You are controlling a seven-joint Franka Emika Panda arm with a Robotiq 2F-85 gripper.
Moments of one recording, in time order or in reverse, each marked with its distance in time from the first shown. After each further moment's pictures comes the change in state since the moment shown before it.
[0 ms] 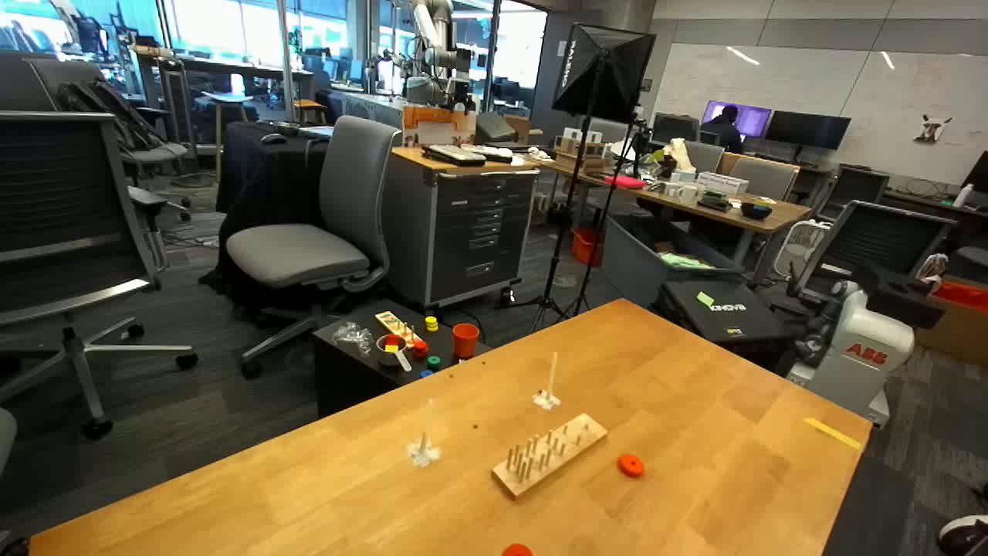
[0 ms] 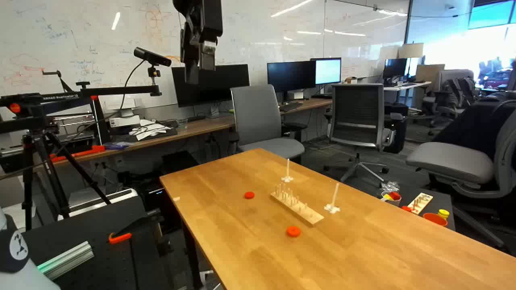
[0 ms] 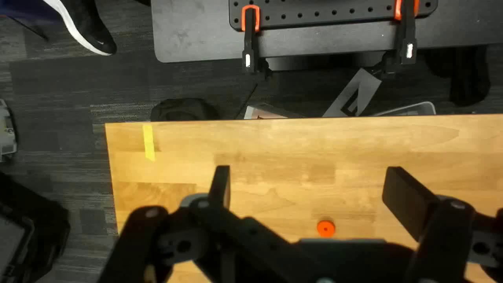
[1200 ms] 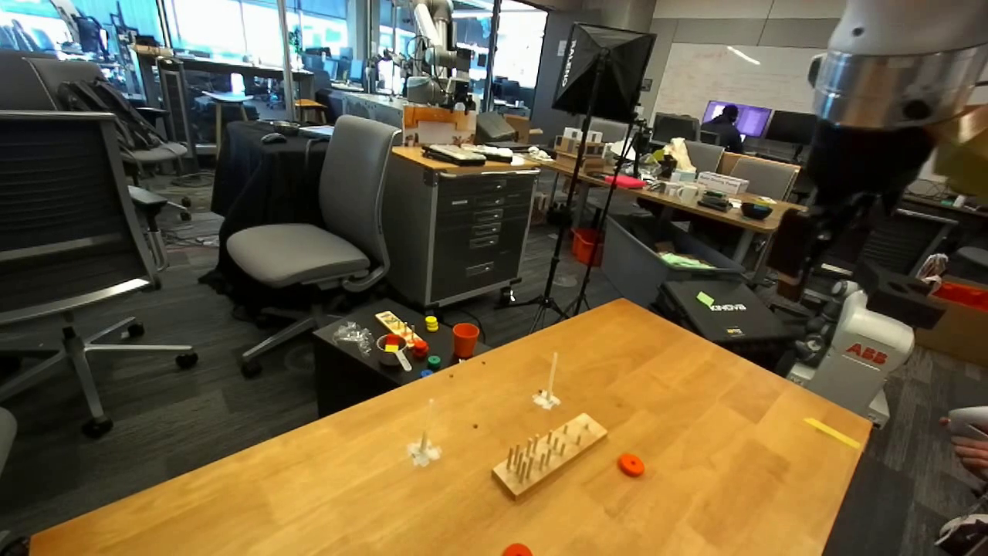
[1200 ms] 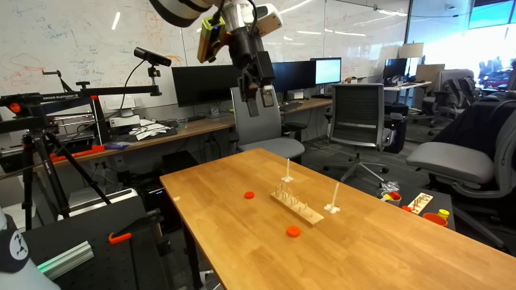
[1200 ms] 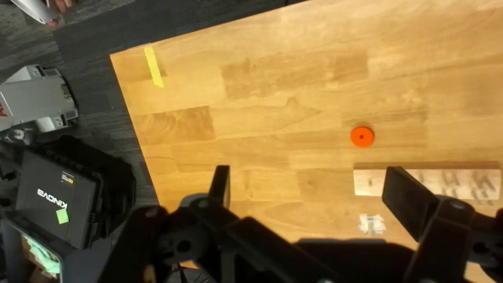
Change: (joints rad) arm -0.010 0.469 0.107 0.193 -0.286 0.312 0.478
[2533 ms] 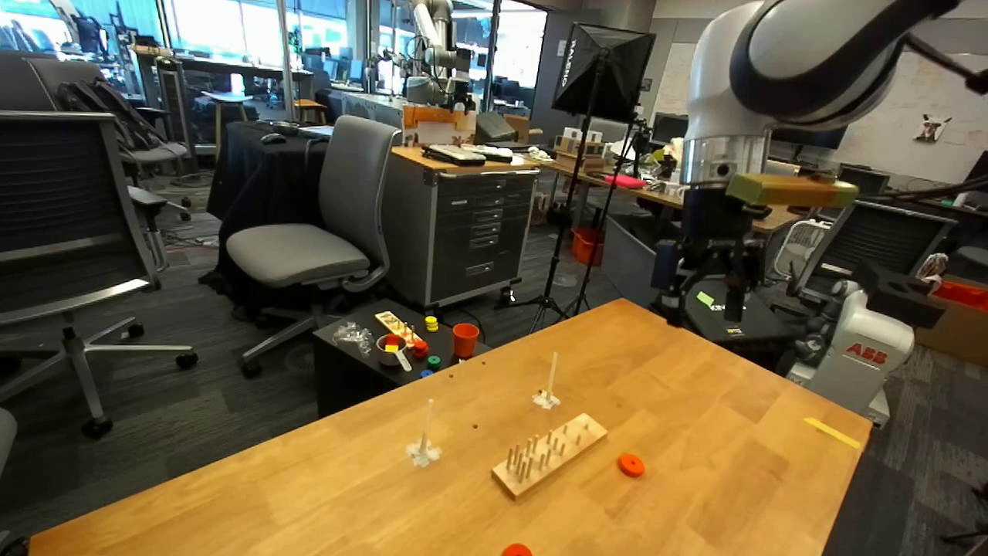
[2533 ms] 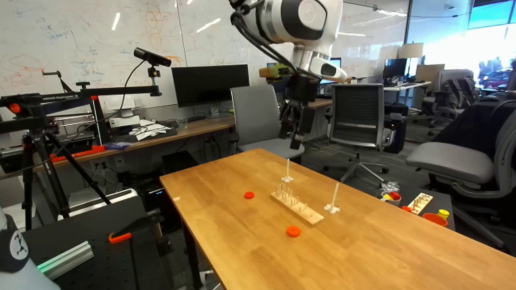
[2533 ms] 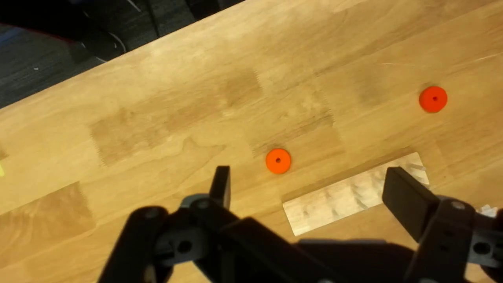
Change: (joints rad) arm 0.007 0.469 -0.208 0.391 0.483 -0.036 -0.278
